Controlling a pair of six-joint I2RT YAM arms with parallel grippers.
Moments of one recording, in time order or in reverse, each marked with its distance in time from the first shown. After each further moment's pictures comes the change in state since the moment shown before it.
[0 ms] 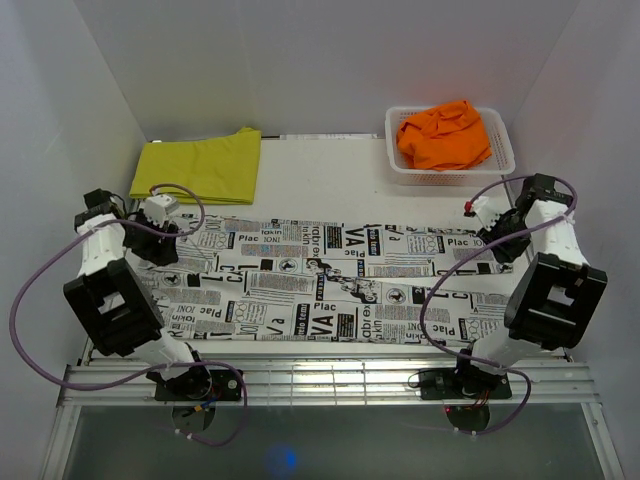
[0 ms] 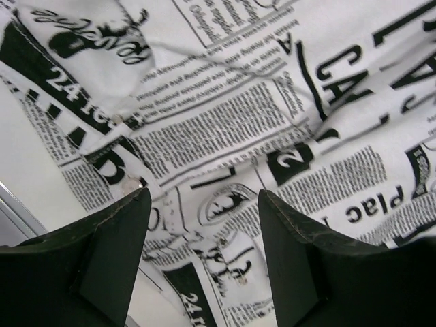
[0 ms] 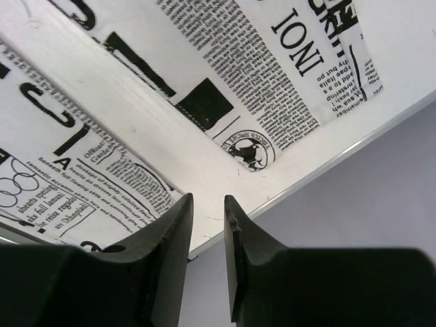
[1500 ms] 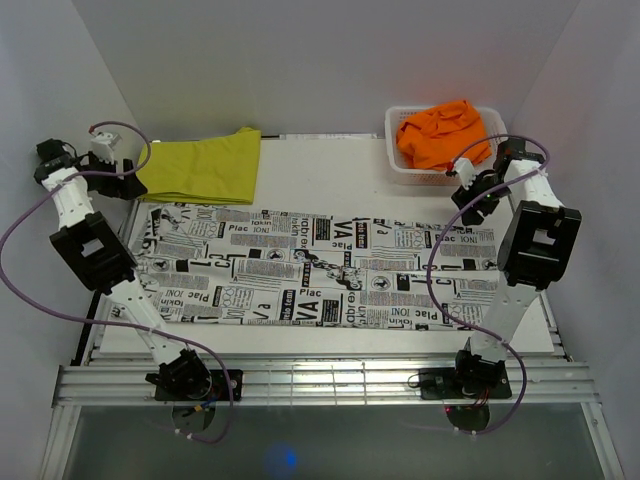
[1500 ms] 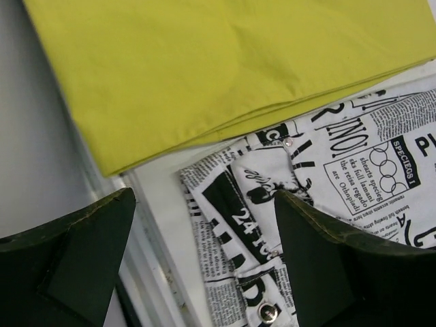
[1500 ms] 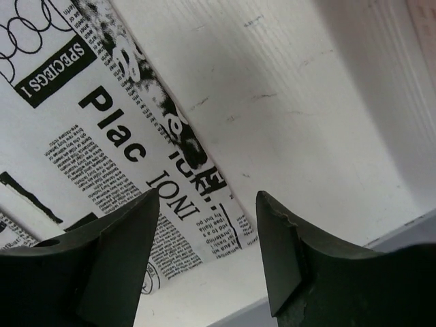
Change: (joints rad) left arm 0.107 0.639 0.941 0.000 0.250 -0.232; right arm 0.117 0.426 0.463 0.017 -0.204 0.078
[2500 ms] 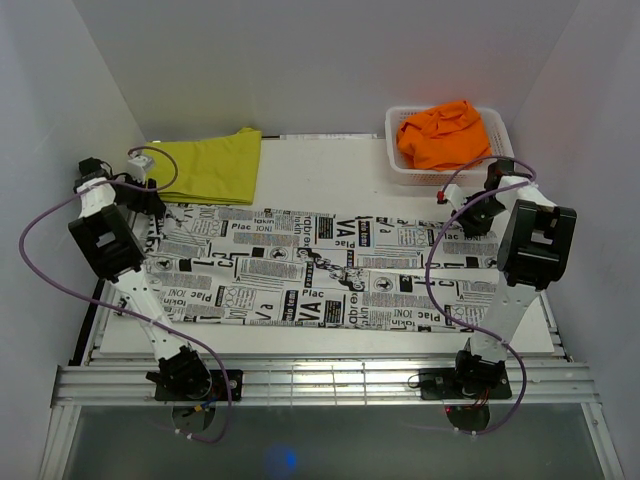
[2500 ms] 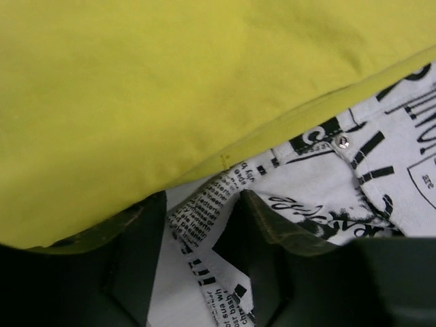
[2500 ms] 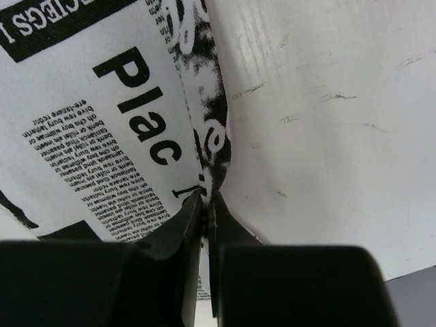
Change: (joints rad) left arm -0.077 0.223 -0.055 0.133 -0.041 0.096; right arm 0.005 0.023 -0.194 0.127 0.076 -0.209
